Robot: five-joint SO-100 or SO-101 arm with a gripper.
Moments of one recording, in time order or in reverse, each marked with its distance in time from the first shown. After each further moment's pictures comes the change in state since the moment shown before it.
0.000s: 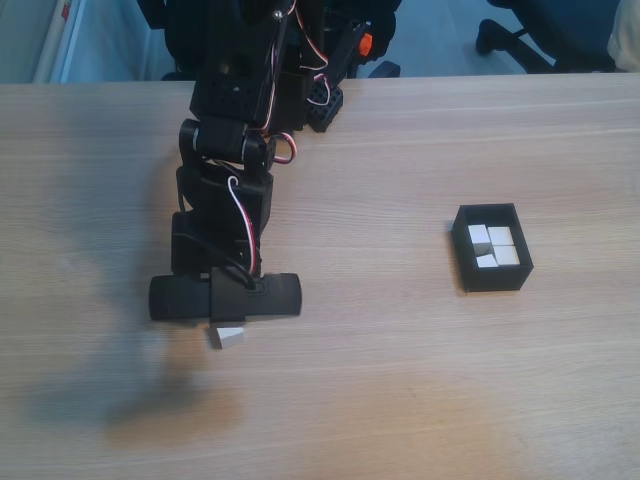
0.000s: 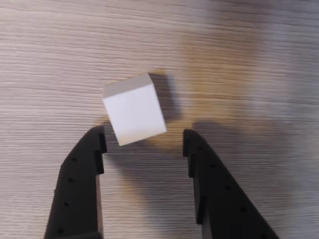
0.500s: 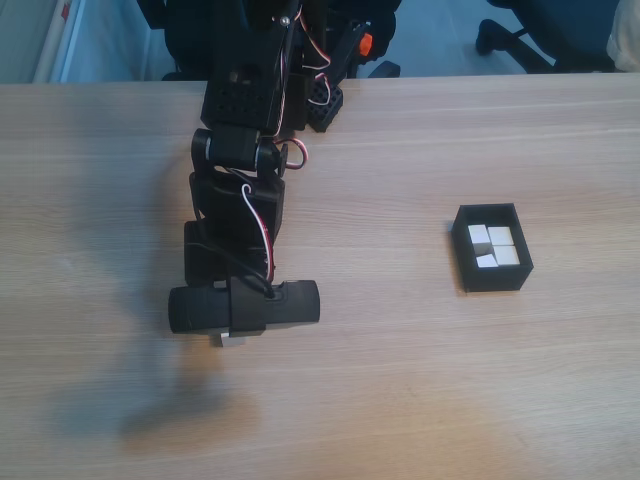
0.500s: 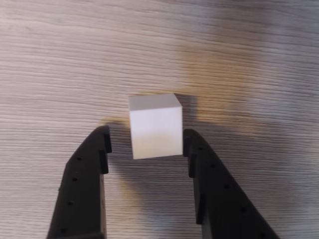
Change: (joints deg) arm -2.2 -2.1 -1.8 0.0 0.7
